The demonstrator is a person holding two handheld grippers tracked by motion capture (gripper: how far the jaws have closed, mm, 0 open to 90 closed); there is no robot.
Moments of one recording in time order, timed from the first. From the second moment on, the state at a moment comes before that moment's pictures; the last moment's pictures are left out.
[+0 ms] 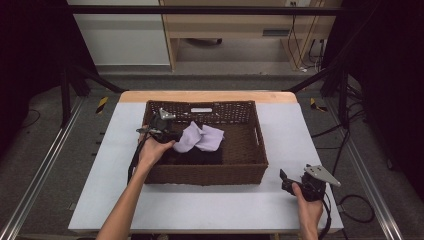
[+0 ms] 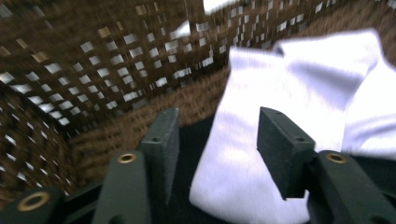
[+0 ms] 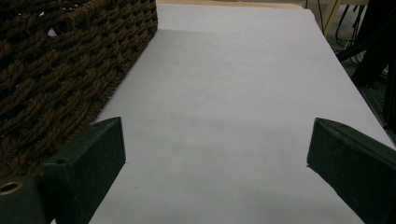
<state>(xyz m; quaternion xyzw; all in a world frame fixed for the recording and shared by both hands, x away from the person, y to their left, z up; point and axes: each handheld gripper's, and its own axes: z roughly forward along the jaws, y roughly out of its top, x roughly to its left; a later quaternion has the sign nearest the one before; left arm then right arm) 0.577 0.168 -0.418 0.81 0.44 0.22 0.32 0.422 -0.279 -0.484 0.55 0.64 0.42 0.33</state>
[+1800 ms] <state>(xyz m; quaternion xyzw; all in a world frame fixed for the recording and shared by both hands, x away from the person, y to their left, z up) 0.530 0.176 -0.357 0.75 0.36 0.27 0.49 0.422 -0.281 -0.484 0.55 0.64 0.42 0.33</state>
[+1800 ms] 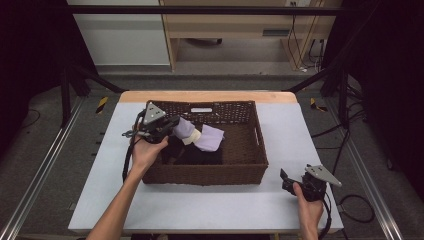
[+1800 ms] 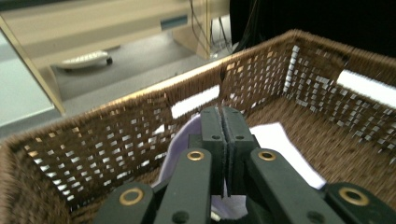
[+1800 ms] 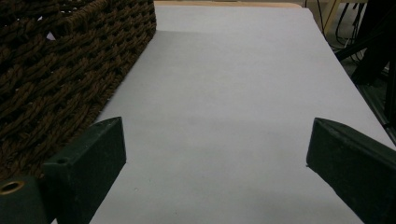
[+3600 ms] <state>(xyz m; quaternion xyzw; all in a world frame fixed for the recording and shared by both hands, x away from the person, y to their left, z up) 0.373 0.173 -0.289 0.73 0.21 0.23 0.61 0.422 -0.281 -0.484 0.55 0.64 0.42 0.33</state>
